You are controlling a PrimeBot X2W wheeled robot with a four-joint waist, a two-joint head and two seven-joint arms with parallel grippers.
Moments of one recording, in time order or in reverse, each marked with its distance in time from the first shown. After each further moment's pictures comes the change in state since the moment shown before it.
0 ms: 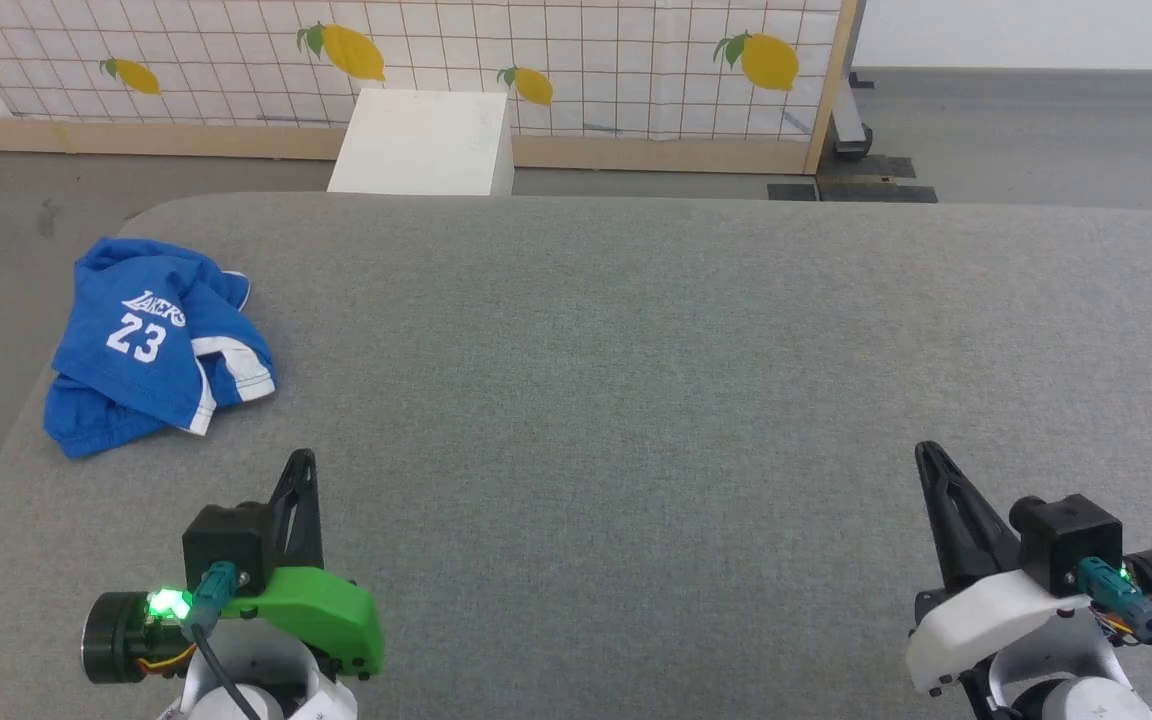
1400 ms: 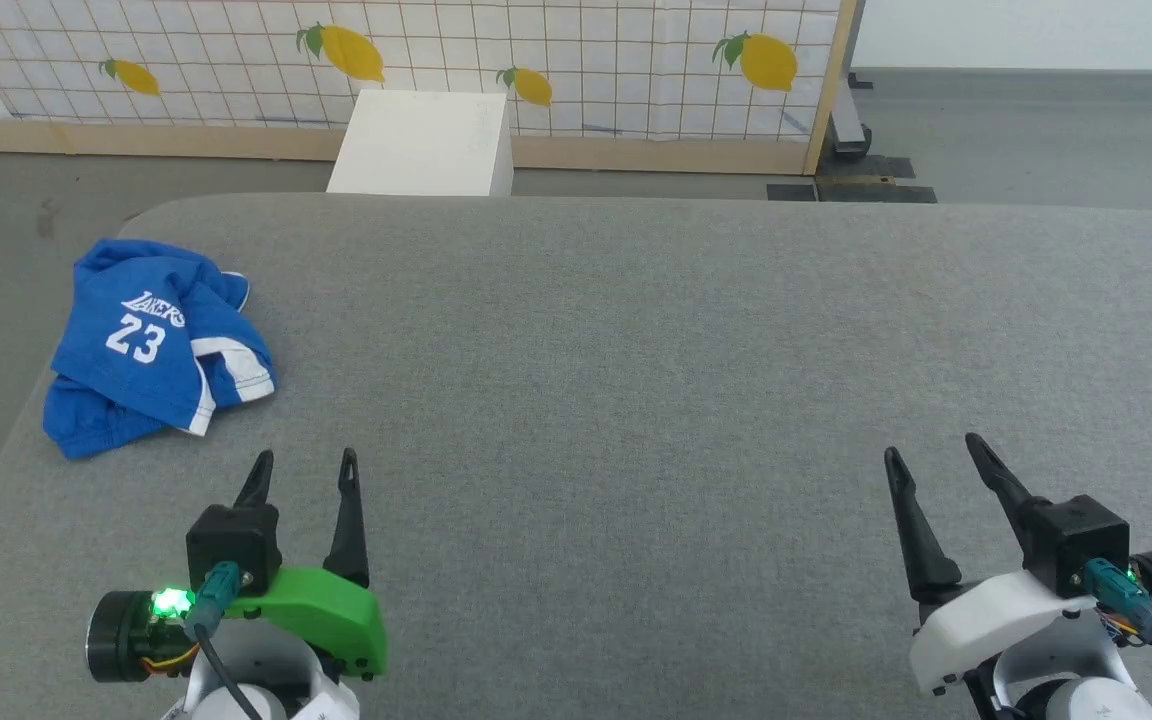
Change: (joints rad) left arm 0.000 0.002 -0.008 0.000 -0.007 0.000 0.000; right arm 0.001 -0.001 -0.007 0.000 0.002 0.000 -0.009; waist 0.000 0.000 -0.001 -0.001
